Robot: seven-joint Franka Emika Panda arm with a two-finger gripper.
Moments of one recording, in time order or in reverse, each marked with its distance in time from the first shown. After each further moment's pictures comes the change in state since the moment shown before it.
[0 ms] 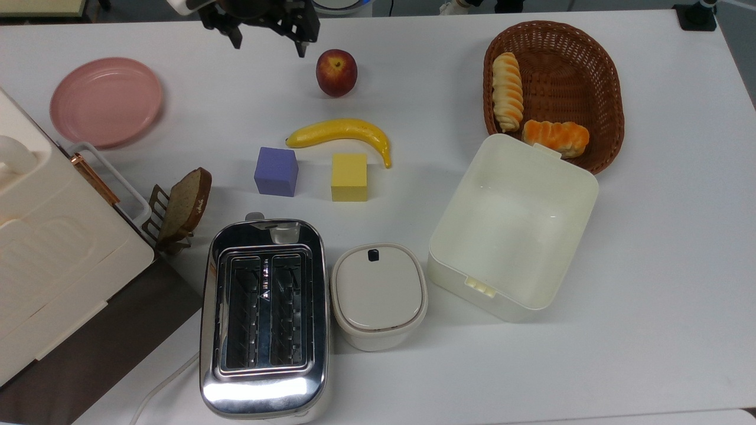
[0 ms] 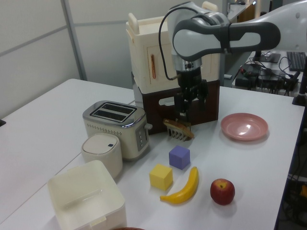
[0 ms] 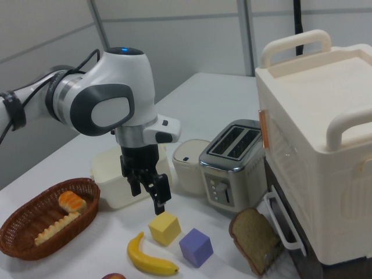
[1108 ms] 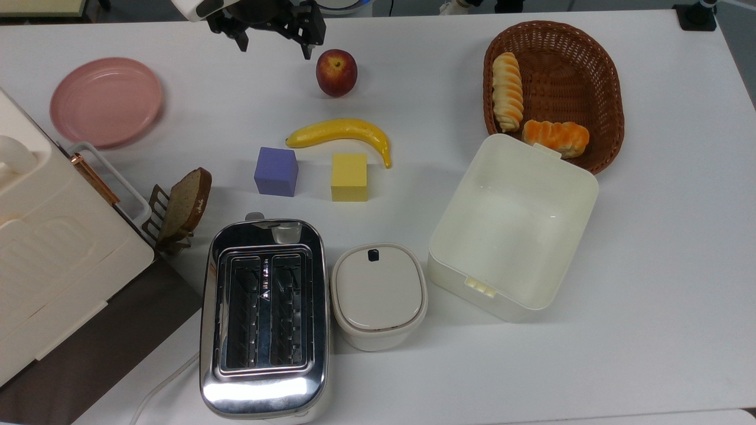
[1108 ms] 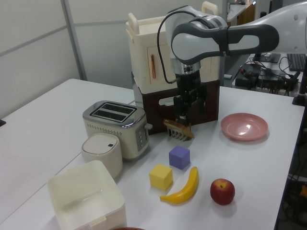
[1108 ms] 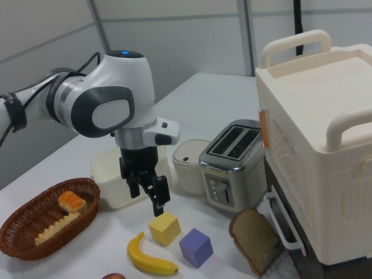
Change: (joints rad) arm 0.008 0.003 0.000 -0.010 0.000 0.000 -0.001
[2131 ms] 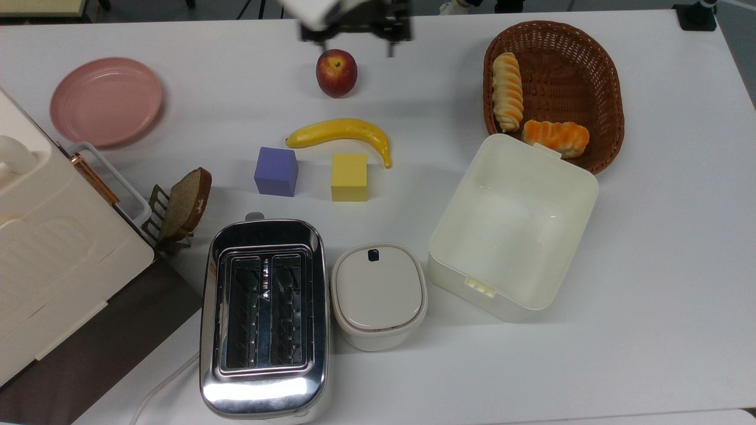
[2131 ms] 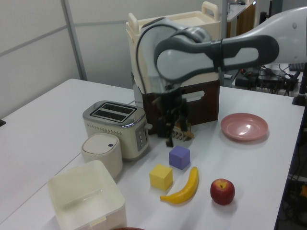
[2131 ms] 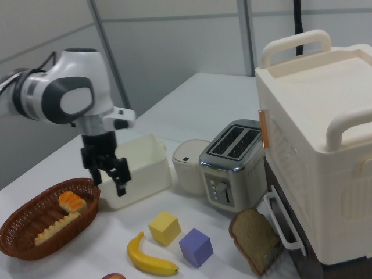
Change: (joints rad) arm 0.213 0.004 0.027 -0.002 0.001 0.003 0.069
